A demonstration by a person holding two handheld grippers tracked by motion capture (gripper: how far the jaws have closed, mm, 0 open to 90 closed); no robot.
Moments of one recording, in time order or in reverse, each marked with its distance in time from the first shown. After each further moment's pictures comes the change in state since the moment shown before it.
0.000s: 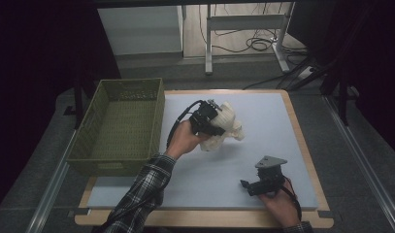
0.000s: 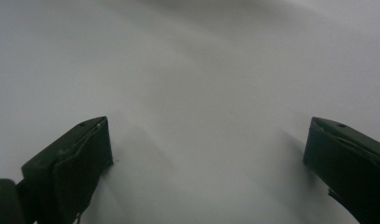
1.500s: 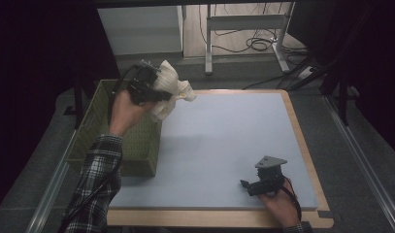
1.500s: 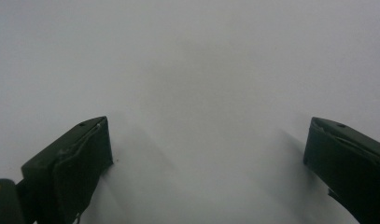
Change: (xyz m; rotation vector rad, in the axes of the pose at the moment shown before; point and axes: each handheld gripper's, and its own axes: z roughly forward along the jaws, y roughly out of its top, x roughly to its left) left arm 0.067 -0.024 -0.174 -0.100 0.244 -0.146; right arm 0.000 0.000 0.000 -0.001 -0.001 -0.002
